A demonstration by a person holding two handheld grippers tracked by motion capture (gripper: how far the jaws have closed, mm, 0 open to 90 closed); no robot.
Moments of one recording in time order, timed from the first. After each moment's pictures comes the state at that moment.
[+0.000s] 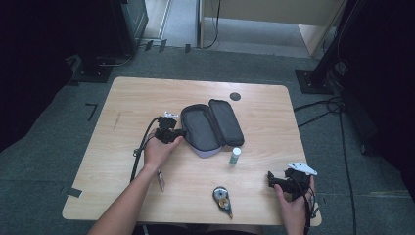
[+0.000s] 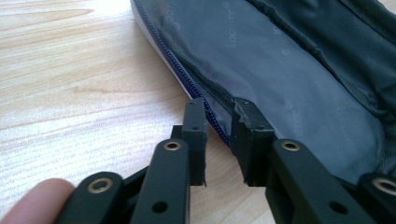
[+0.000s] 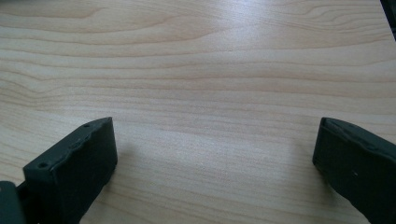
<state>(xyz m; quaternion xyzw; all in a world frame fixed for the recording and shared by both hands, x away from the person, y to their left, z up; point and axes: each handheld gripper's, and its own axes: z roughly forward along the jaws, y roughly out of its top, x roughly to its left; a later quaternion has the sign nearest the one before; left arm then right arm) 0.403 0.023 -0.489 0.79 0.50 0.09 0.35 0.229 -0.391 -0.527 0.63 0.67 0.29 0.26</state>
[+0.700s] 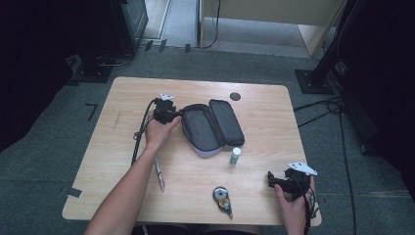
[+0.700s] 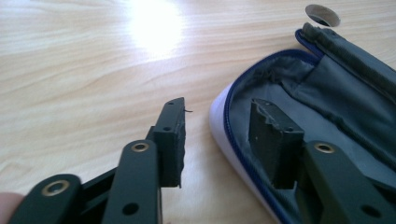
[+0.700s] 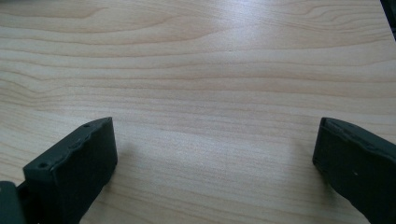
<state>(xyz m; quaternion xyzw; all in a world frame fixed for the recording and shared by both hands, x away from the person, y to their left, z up) 0.471 0.025 -0.480 0.75 0.51 0.17 0.38 0.229 -0.392 -0.527 0.63 0.67 0.29 0.25</state>
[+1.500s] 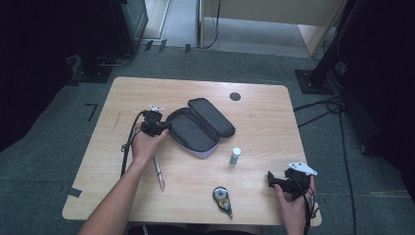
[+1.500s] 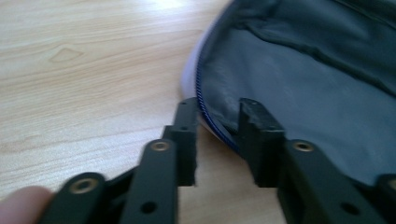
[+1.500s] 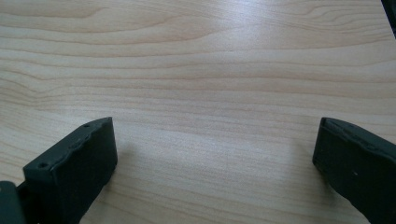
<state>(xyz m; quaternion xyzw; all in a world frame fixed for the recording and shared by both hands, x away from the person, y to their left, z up) 0.422 0.065 -0.478 0.77 0.52 0.16 0.32 0.229 -0.391 -0.527 0.63 0.67 0.29 0.25</state>
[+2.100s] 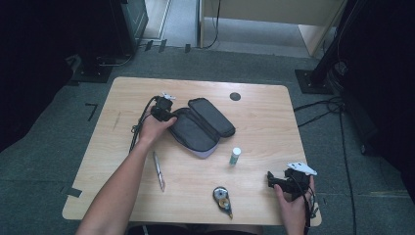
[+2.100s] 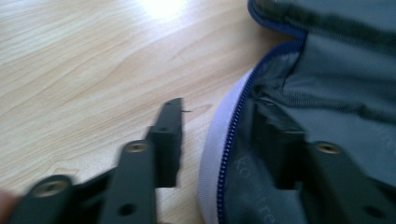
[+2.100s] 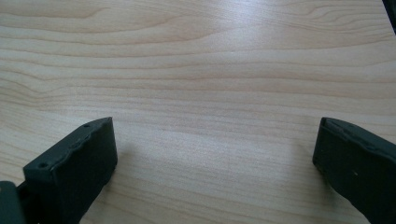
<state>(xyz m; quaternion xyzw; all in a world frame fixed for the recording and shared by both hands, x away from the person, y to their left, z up) 0.484 0.037 -0.487 0.82 0.46 0.19 0.28 0.229 -0.390 -0.527 0.63 0.67 0.29 0.25</state>
